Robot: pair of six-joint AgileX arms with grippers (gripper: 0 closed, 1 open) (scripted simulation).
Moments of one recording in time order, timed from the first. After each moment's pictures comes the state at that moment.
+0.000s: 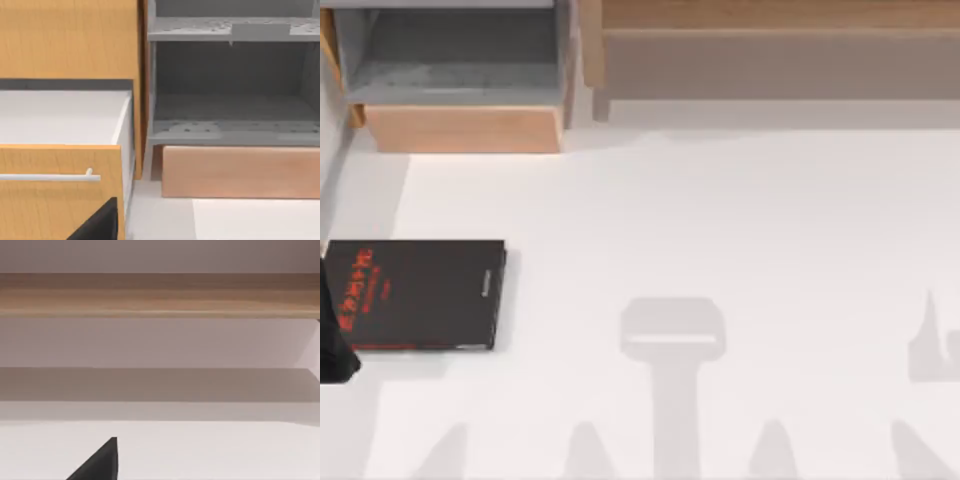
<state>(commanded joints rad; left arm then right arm) 0.00 0.00 0.00 0.00 0.00 0.00 0.00 0.00 0.00 0.00 0.00 0.00</state>
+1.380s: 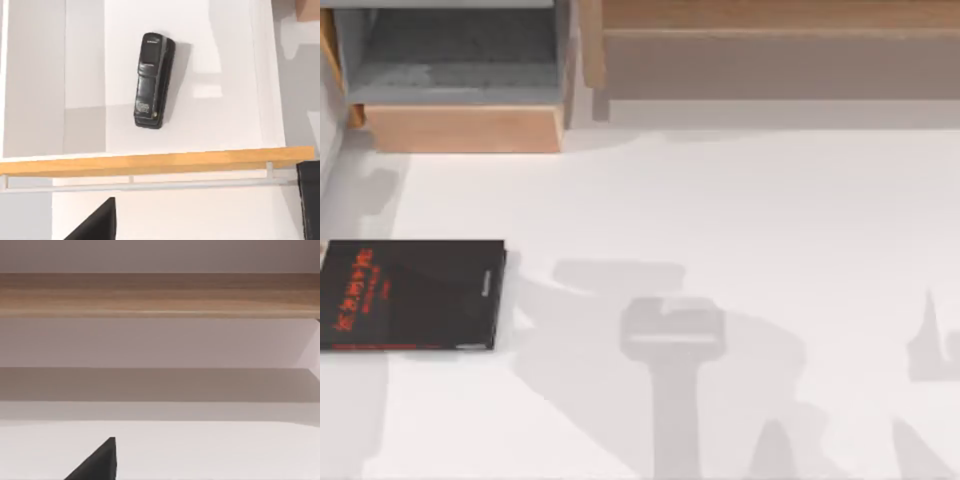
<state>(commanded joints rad) 0.24 1.52 1.50 -0.95 0.00 0.36 0.00 0.00 0.00 0.00 0.00 0.00</state>
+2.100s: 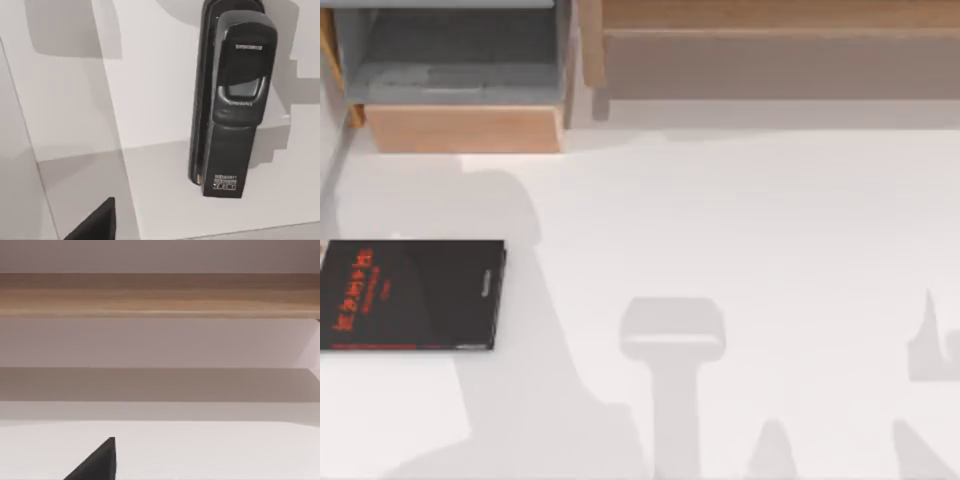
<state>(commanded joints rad) 0.35 2.59 2.63 -1.52 0.04 0.54 0.00 0.00 0.00 0.00 0.00 0.00</state>
